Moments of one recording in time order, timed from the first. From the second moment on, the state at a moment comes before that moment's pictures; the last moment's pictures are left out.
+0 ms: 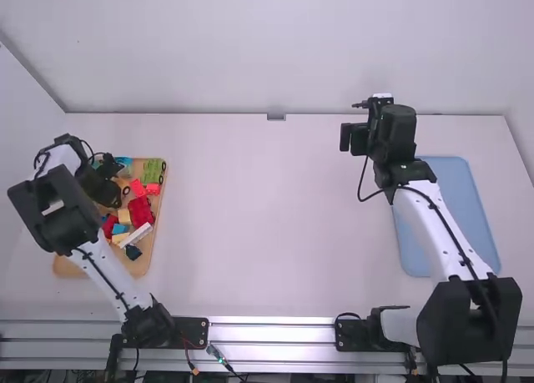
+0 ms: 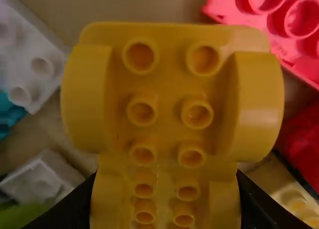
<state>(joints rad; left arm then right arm) 0.63 2.20 1.69 -1.02 -0.01 0.93 0.11 1.43 1.10 -0.19 -0.01 -0.03</state>
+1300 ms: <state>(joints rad) -0.51 1.93 1.39 -0.86 0.07 1.05 0.11 1.43 1.10 -0.23 -0.01 -0.03</state>
